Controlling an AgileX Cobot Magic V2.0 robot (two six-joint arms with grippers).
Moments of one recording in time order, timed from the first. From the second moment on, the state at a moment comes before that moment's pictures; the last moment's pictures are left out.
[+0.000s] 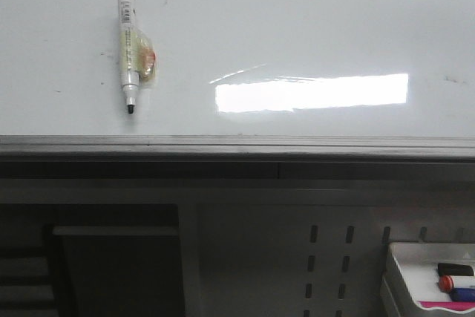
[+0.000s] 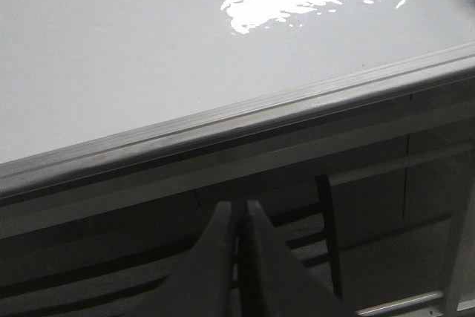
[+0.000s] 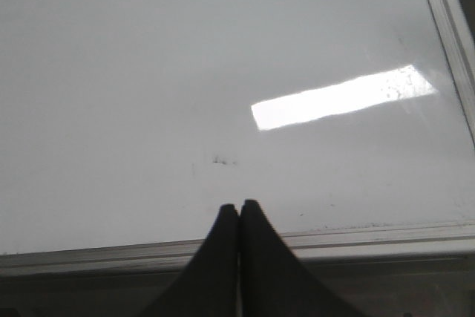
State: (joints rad) left arm -0.12 -0.01 0.00 -0.01 0.35 0.23; right arm 0.09 -0.01 0.02 0.11 0.04 0.04
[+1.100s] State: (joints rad) left arm -0.12 0.17 -0.30 -0.67 0.34 0.23; right arm 0.09 0.06 -0.34 0.27 0.39 -0.07
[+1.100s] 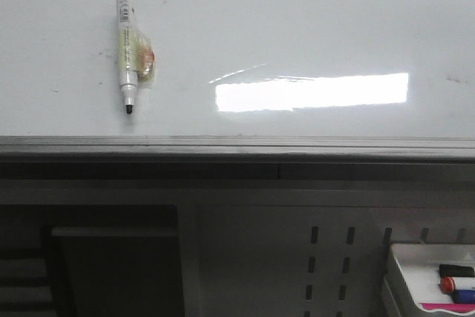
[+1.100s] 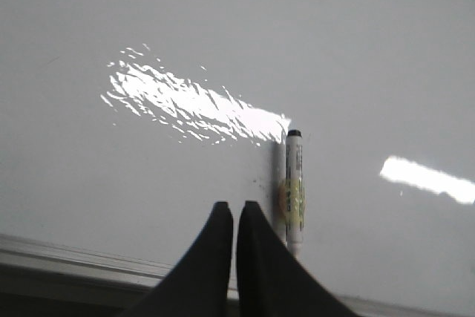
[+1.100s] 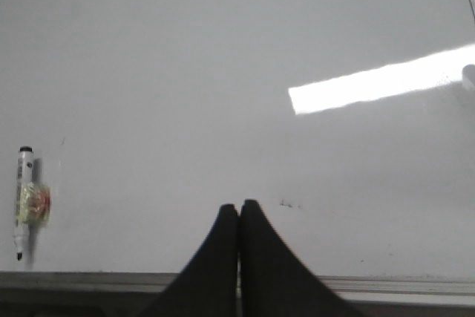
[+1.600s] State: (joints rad) left arm -0.24 0.71 -0.65 -0.49 0.65 0.35; right arm 0.16 0.29 -0.52 0.29 0.50 -0.17
